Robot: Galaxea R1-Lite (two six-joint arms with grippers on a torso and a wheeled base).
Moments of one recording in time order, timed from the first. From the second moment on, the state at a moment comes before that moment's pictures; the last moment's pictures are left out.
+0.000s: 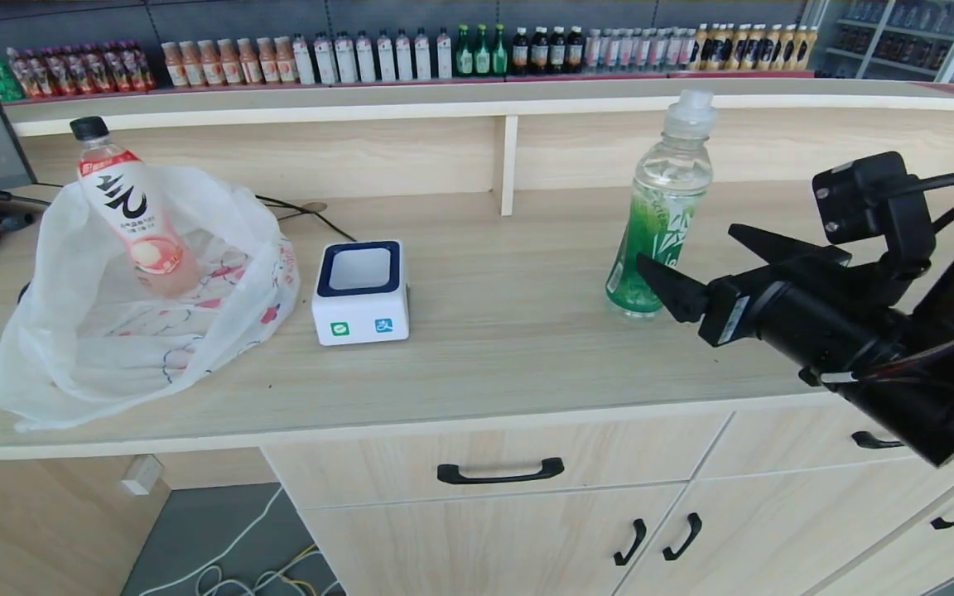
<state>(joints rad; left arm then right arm) 0.00 0.00 0.00 0.00 0.00 0.00 0.50 1.55 -0.67 -1.03 -0.16 -0.15</state>
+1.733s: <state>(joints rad) 0.00 0.00 0.00 0.00 0.00 0.00 0.42 1.79 -0.99 -0.95 -0.15 -0.07</state>
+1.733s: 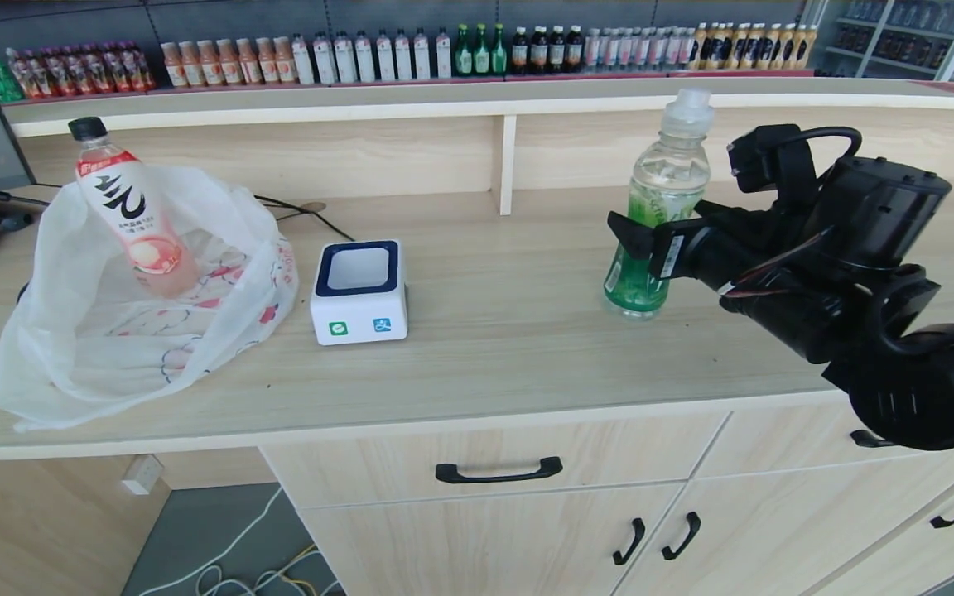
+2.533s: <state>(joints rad) 0.00 0.00 0.00 0.00 0.00 0.00 0.42 1.88 -1.10 -0.95 -0.16 -0.07</state>
